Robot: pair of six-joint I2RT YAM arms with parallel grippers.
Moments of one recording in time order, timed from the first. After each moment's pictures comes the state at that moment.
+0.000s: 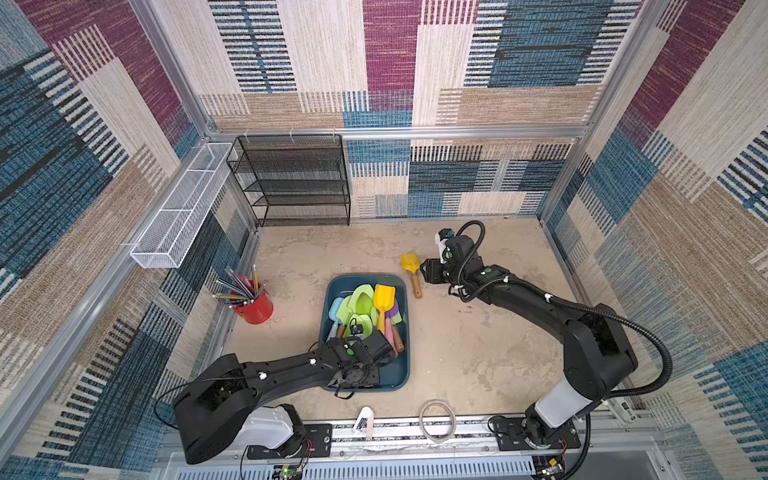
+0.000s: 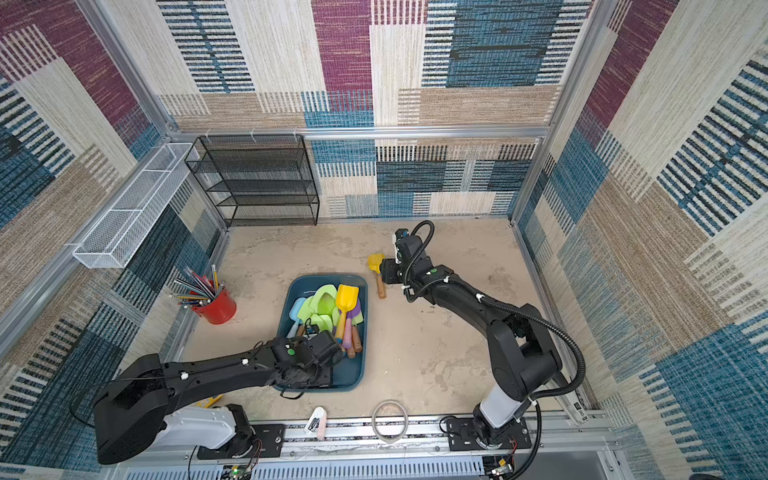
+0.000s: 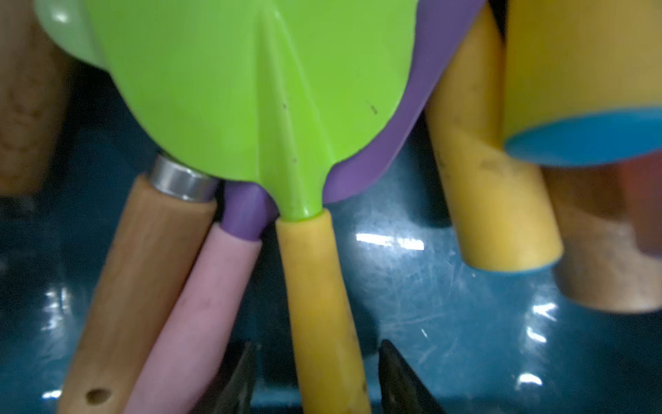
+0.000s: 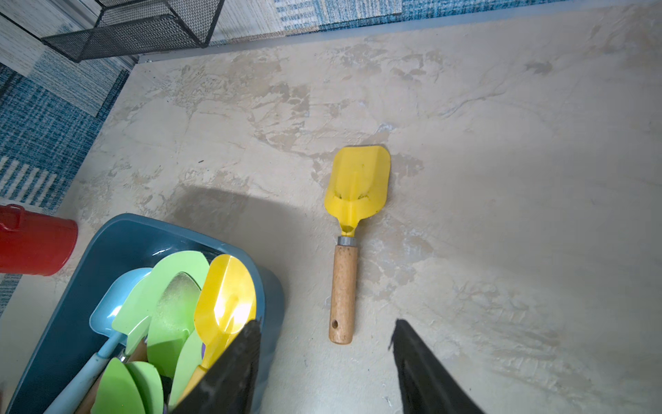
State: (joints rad) left arm -0.96 1.35 0.65 -0.65 -0.16 -1.01; right arm 0.50 1.63 1.15 -0.21 -0.03 0.39
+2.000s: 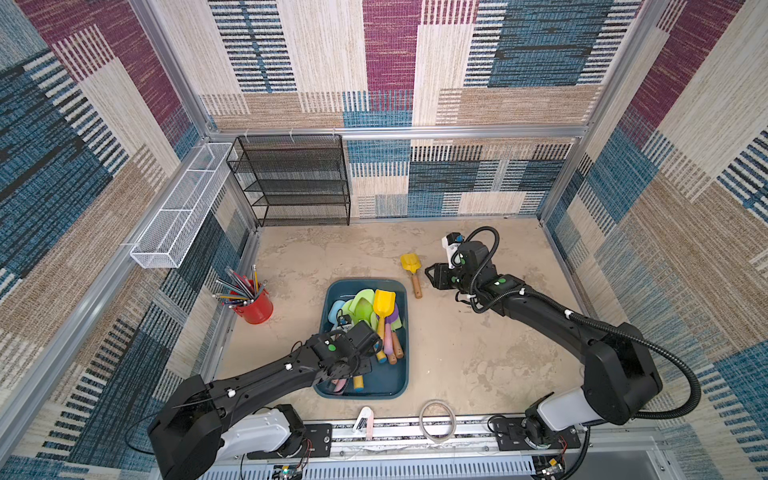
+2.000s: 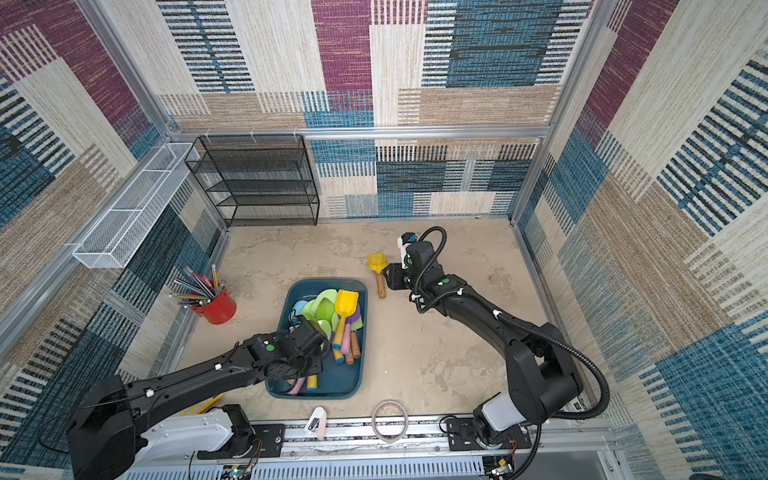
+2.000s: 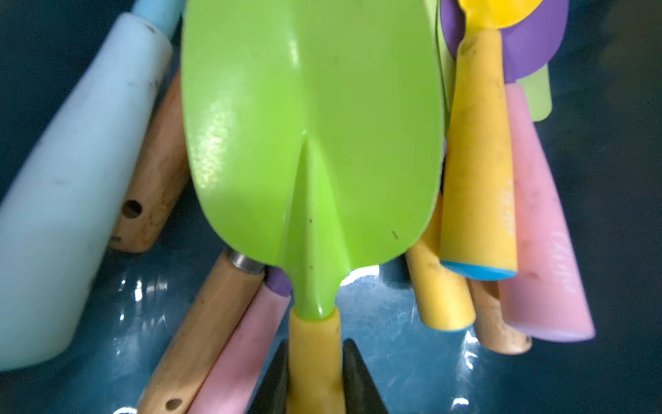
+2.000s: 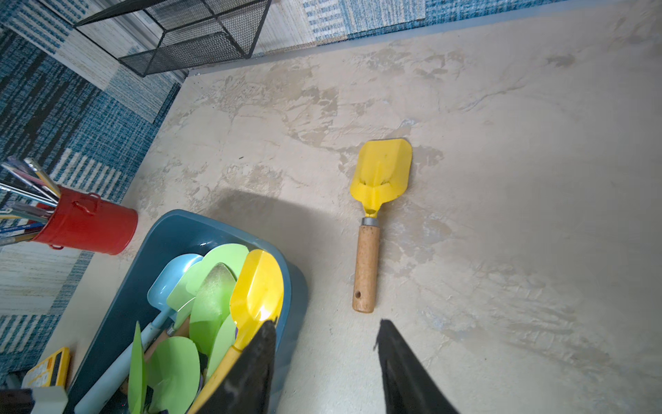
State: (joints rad) left arm -0.84 1.16 0.64 -0.71 -0.15 -0.97; right arm 0.50 1.49 1.03 -0.15 -0.14 0.42
